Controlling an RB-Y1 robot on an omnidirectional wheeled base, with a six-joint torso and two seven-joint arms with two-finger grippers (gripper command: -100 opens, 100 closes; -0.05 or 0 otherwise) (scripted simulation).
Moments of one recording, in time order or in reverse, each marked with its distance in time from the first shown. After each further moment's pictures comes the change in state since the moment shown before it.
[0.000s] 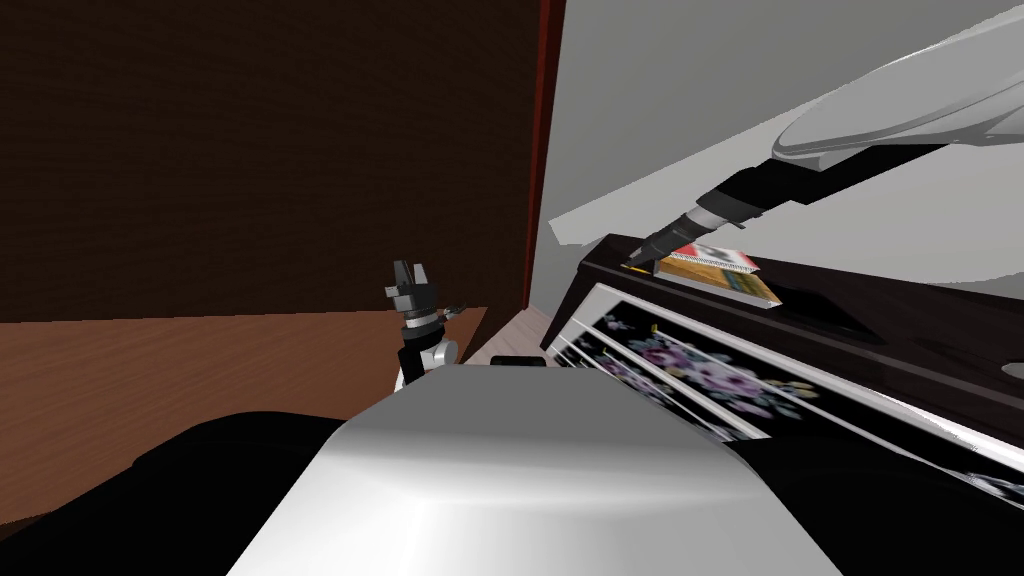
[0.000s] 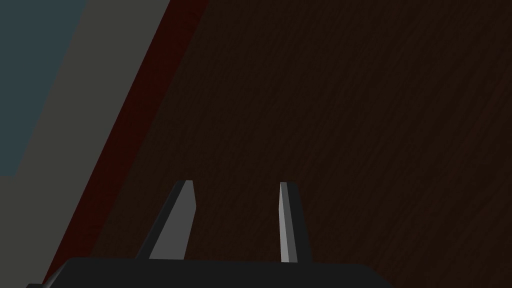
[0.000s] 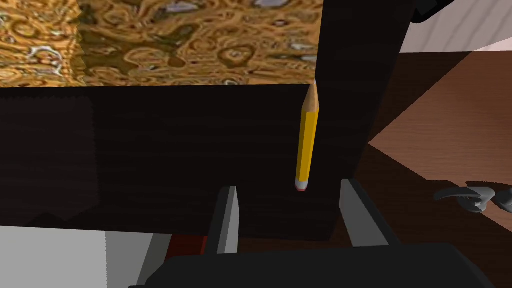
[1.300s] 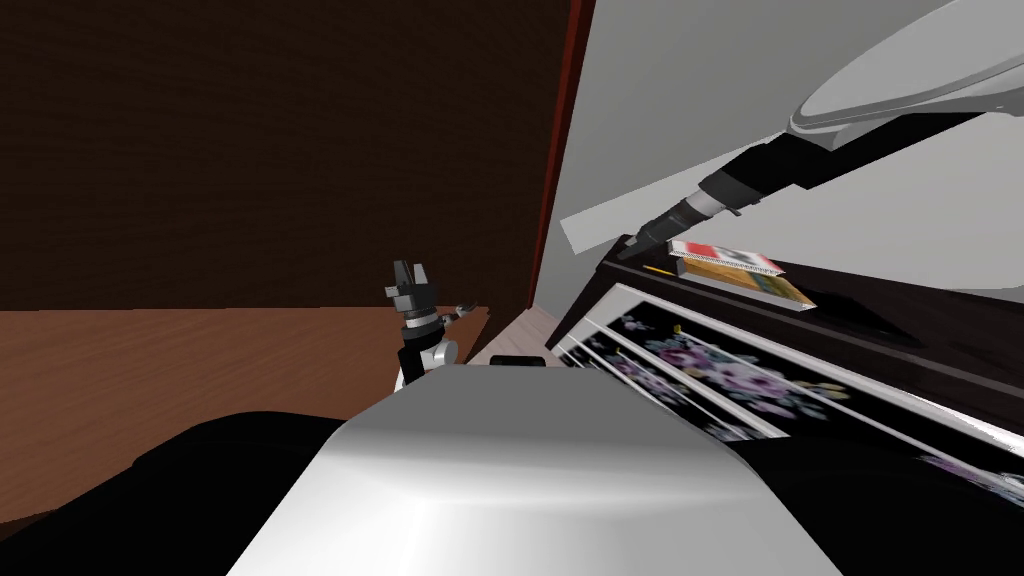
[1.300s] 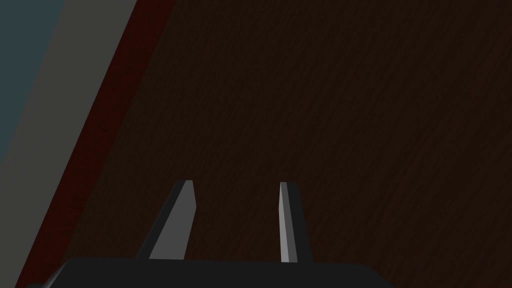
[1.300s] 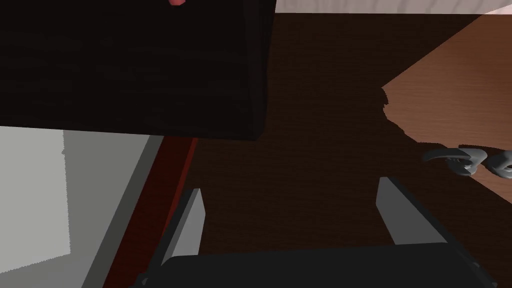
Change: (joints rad) left arm 0.000 0.000 0.000 0.000 0.000 0.000 0.000; right arm -0.031 -0.008 -0.056 -0.011 -0.021 0.035 -0.042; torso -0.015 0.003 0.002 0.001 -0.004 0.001
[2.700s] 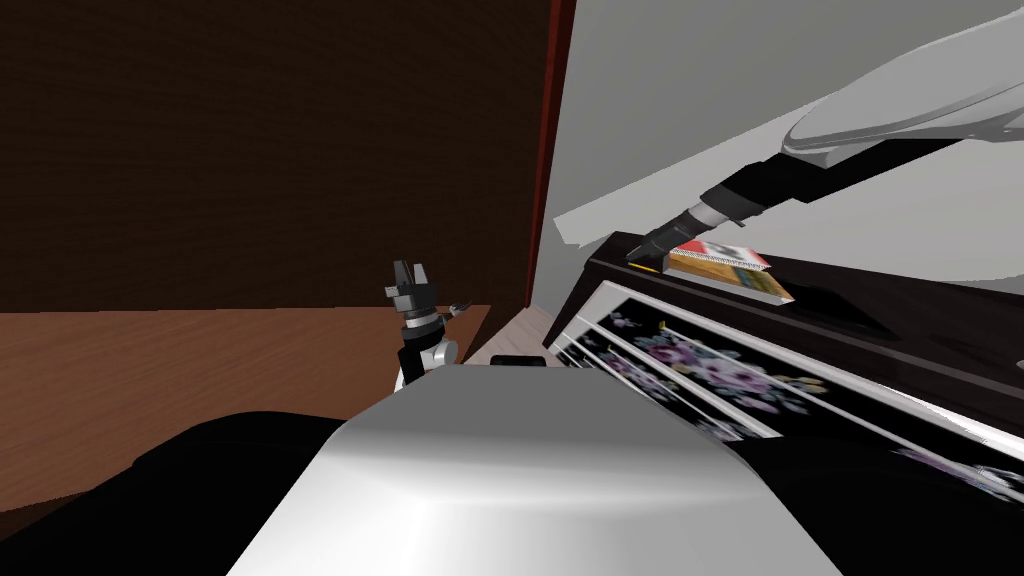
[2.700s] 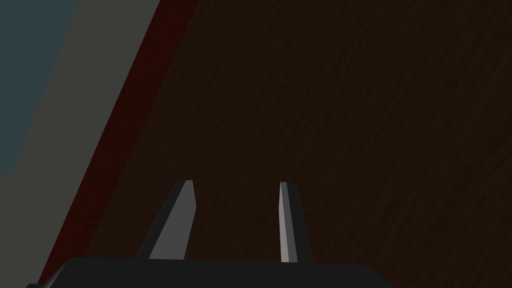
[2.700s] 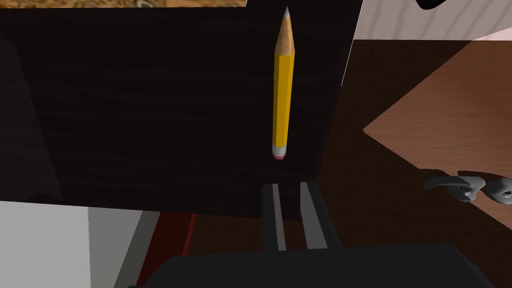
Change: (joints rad) left arm 0.000 0.000 0.000 0.000 0.000 0.000 0.000; right arm 0.034 0.019 0.038 0.021 0.002 -0.009 0.074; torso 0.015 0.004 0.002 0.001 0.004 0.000
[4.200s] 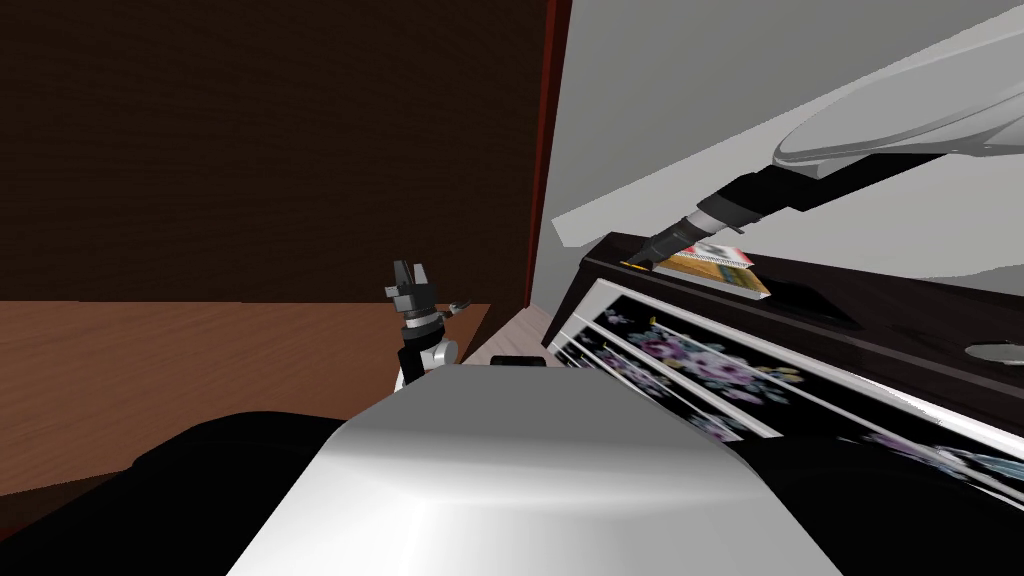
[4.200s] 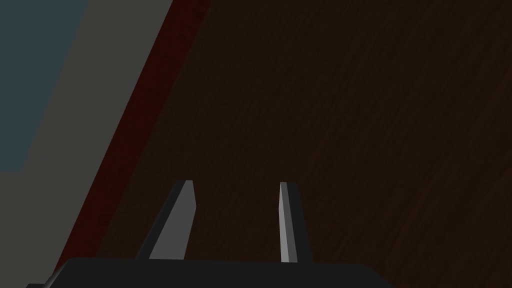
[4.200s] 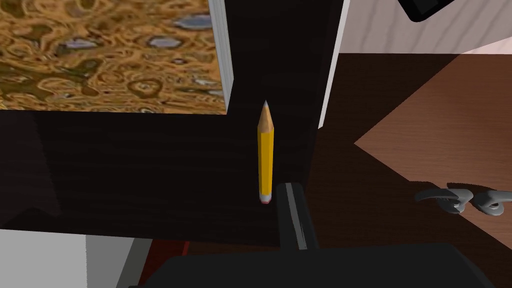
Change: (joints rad) left arm 0.000 0.000 0.000 0.000 0.000 0.000 0.000; right arm 0.006 0.014 0.021 -0.023 0.014 -0.004 0.004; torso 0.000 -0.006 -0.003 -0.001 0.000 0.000
